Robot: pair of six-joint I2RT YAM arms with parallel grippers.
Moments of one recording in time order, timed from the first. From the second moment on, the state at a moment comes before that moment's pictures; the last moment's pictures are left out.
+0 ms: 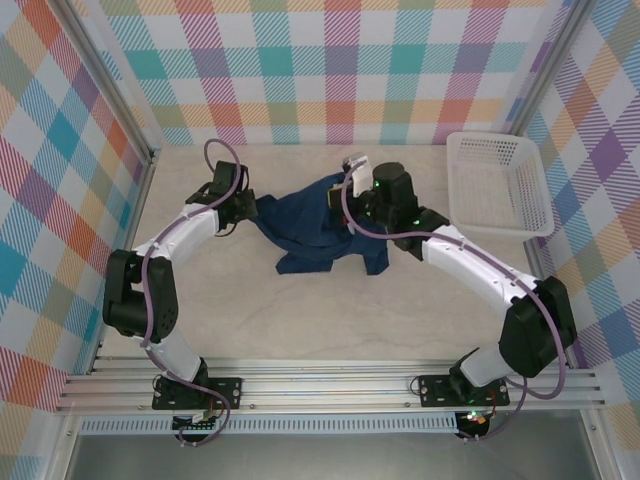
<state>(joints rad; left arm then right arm) -0.22 1.69 1.25 -0.44 -0.15 -0.41 0.61 1.46 1.19 -0.06 -0.22 0.21</state>
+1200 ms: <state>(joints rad) -0.13 1.50 0.97 -0.33 0.05 -0.54 0.46 1.25 1.14 -0.16 -0.41 0.11</state>
